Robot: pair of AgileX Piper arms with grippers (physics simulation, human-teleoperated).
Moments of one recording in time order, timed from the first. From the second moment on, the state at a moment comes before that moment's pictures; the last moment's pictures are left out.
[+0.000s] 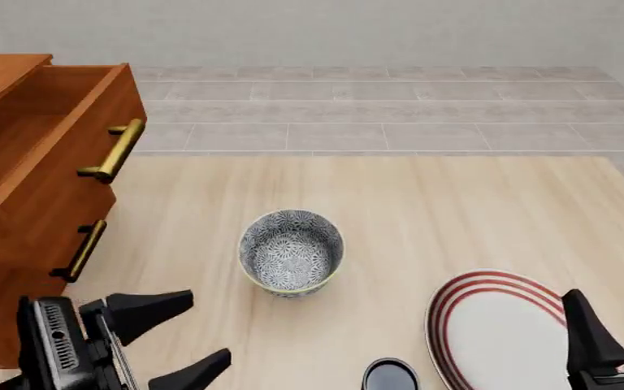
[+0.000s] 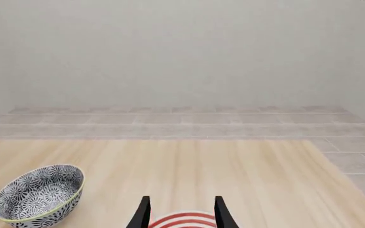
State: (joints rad) left arm -0.90 0.59 -0.27 -0.01 0.00; right arm 0.04 0.00 -0.02 -0.02 0.02
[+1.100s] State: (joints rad) left arm -1.14 1.34 -0.33 -0.53 0.07; right arm 0.00 0.00 -0.09 0.03 0.02
